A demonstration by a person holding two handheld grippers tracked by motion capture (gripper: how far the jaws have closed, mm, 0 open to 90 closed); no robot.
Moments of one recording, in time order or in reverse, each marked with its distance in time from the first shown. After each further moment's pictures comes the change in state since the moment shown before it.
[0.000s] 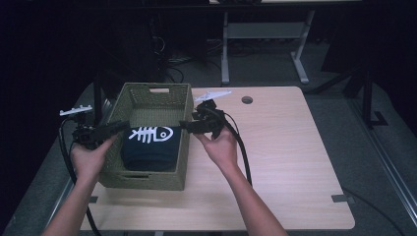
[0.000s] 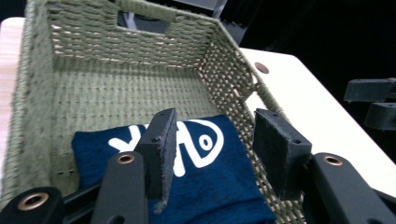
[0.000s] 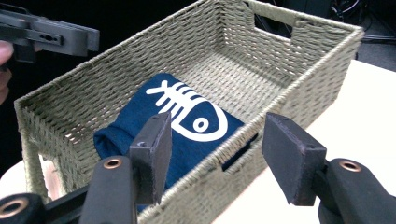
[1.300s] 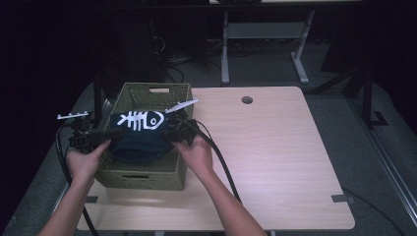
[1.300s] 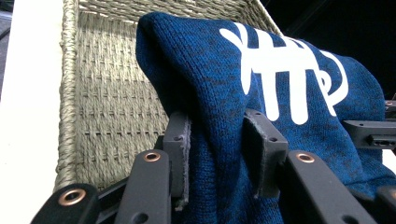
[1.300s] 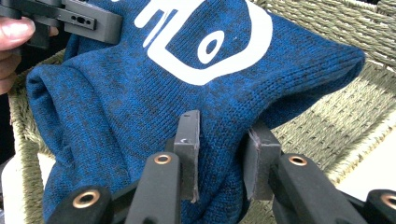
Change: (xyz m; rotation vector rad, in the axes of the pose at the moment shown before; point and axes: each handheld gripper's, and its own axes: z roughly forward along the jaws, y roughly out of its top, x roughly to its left) left arm 0.042 -0.015 0.002 0.080 0.029 -0.098; right arm 0.043 -0.003 0.069 0.116 0.046 -0.015
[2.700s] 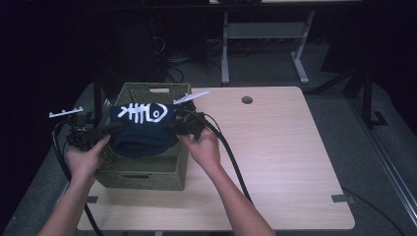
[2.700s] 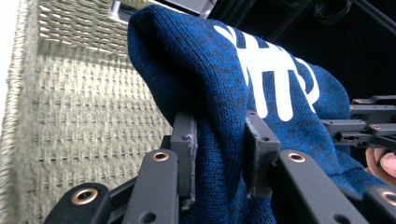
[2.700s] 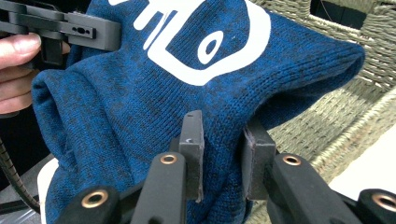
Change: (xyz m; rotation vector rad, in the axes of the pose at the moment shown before) left arm -0.021 0.007 -0.015 -0.085 -0.101 -0.013; right arm -0.008 0.012 -0.032 -0.044 0.055 0.019
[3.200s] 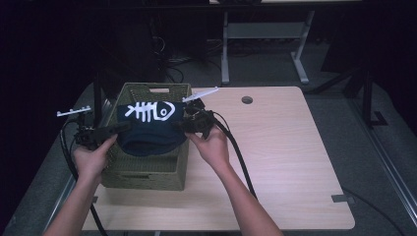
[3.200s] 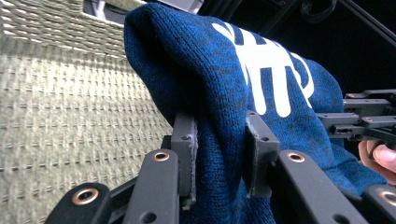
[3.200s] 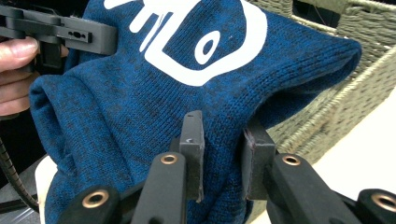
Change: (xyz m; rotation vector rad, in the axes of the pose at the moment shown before) left arm -0.013 -0.001 0.011 0.003 -0.045 0.006; right arm -0.012 -0.002 -0.019 -0.005 -0.015 -0.002
